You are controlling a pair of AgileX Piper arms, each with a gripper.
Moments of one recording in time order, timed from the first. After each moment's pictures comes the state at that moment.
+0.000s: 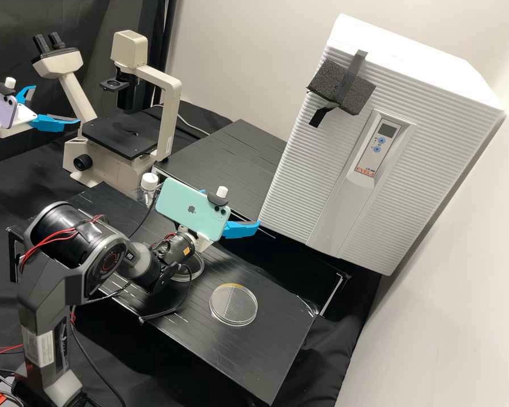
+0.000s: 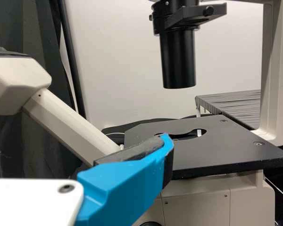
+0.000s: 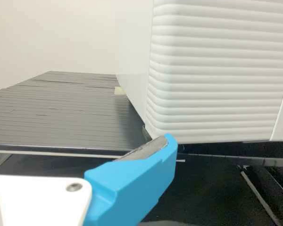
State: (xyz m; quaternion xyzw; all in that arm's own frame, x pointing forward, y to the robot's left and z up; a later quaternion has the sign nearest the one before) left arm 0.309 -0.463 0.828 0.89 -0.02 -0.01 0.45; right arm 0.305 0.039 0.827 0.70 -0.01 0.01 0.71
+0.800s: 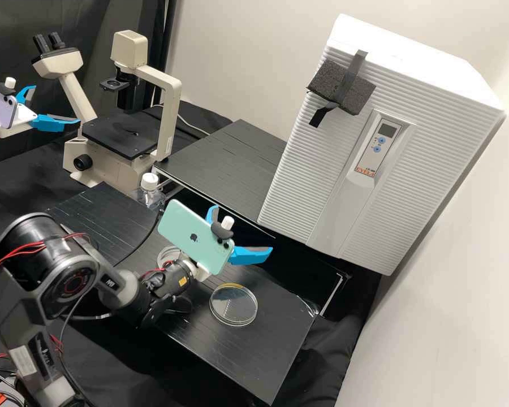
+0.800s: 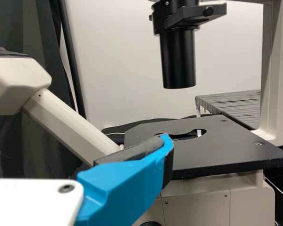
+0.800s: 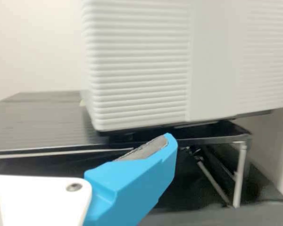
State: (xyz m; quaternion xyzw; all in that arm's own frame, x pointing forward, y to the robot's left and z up) left arm 0.309 -0.463 0.828 0.89 -0.02 -0.01 0.45; right arm 0.240 0.005 0.858 0.72 -0.07 0.05 0.69
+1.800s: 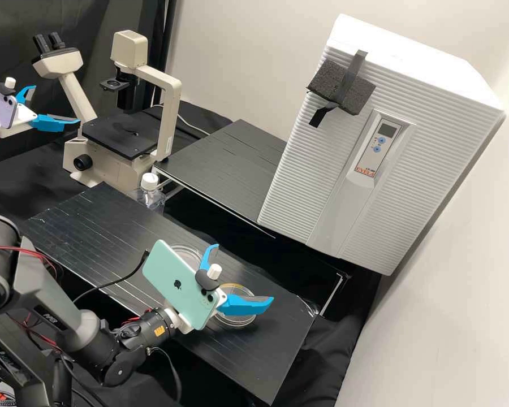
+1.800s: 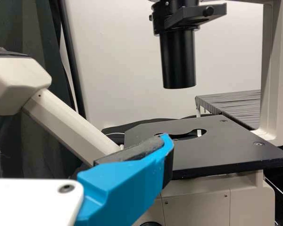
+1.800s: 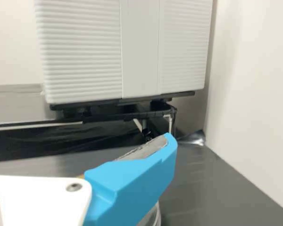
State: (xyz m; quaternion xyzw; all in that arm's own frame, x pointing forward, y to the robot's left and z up) left arm 0.309 -0.463 0.828 0.89 -0.02 -0.01 0.45; right arm 0.148 -0.032 0.870 0.71 -0.12 0.04 0.69
